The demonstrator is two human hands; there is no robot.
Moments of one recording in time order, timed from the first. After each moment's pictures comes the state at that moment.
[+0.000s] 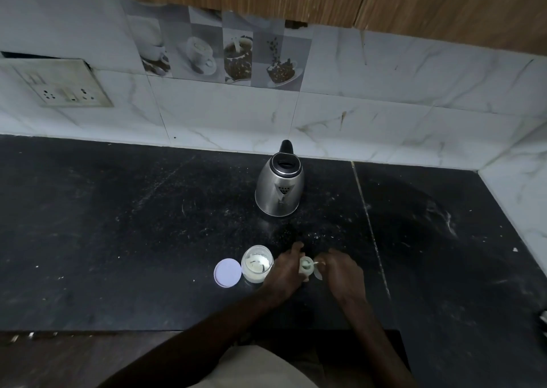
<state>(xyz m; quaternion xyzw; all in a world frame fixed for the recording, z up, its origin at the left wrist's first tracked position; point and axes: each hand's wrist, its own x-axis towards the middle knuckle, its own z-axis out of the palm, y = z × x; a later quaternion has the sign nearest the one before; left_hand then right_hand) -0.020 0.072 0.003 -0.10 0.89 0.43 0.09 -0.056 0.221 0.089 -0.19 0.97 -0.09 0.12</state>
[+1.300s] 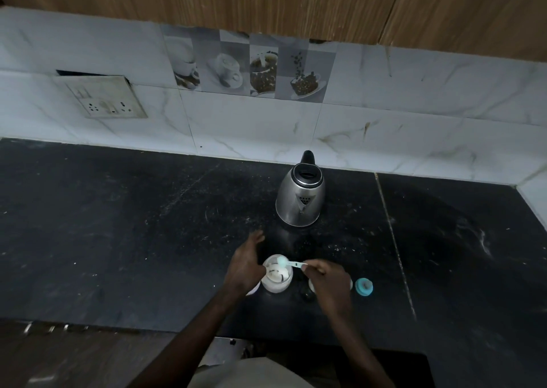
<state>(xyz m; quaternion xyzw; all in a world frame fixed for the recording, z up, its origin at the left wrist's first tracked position) 0.030 -0.049 0.045 -0.24 0.86 0.44 0.02 -0.030 0.157 0.082 -0.03 0.86 -0.48 0.16</state>
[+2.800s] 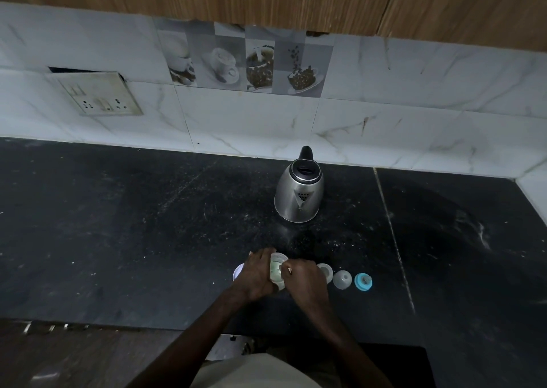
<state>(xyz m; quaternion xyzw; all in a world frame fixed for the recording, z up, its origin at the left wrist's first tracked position) 0.025 -0.033 0.006 -0.12 0.92 0.34 0.15 -0.026 0.120 0.029 -0.21 0.95 -0.19 0.12</state>
